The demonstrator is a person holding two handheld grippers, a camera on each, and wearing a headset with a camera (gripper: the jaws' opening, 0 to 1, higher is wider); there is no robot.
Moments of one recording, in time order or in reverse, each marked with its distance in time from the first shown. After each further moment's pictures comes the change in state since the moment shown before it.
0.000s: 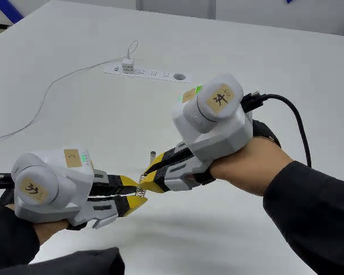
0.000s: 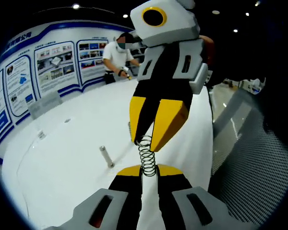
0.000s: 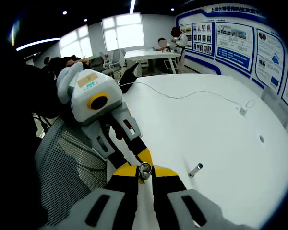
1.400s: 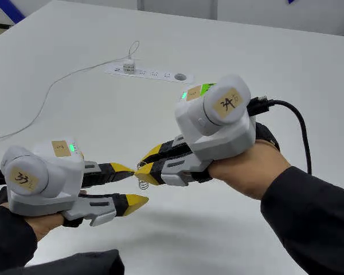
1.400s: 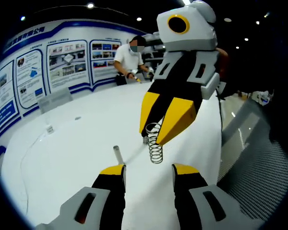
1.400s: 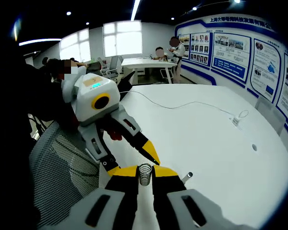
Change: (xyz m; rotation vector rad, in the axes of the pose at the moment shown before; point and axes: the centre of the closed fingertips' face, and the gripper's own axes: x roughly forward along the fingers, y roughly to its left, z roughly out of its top) left arm -0.006 0.018 0.007 -0.061 -0.036 0.091; right arm -0.004 -0.014 0.012 -0.038 -0.074 -0.063
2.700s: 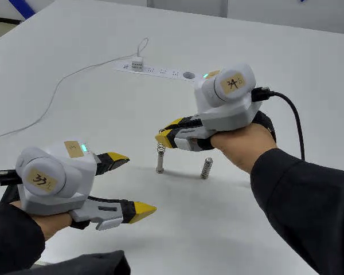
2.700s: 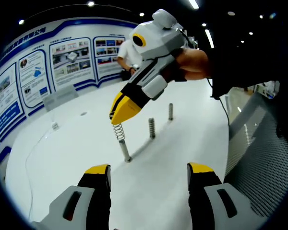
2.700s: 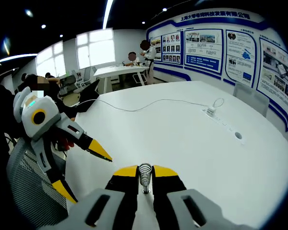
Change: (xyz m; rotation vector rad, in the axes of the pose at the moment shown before) left arm 0.002 0.008 -0.010 0.015 0.048 0.055; right arm 0.019 -0.094 -0.011 0.152 -0.059 -0.182
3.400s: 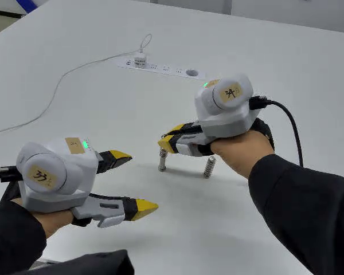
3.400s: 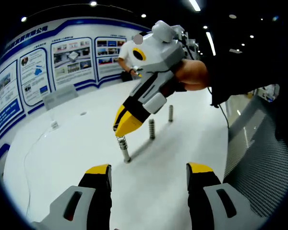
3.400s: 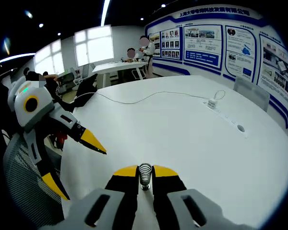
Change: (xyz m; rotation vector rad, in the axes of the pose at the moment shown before) left arm 0.000 0.000 0.002 -0.022 -0.017 -0.007; right arm 0.015 -0.003 -0.022 0.014 0.036 -0.002
